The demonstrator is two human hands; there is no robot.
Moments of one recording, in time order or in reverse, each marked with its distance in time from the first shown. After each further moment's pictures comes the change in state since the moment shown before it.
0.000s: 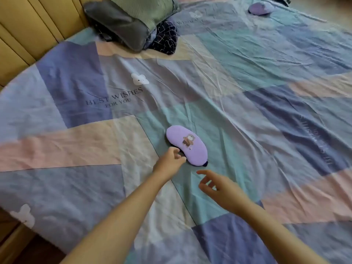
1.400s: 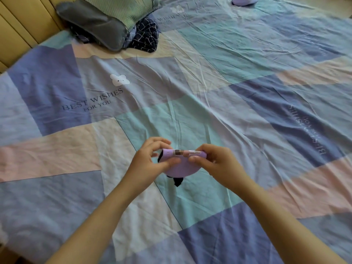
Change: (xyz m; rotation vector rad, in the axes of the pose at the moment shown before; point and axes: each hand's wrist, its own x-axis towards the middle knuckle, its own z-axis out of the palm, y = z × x) left_hand -0.055 0.042 -0.017 -0.239 0.084 0.455; right_hand 0.015 0.017 -0.050 0.370 0.333 -0.203
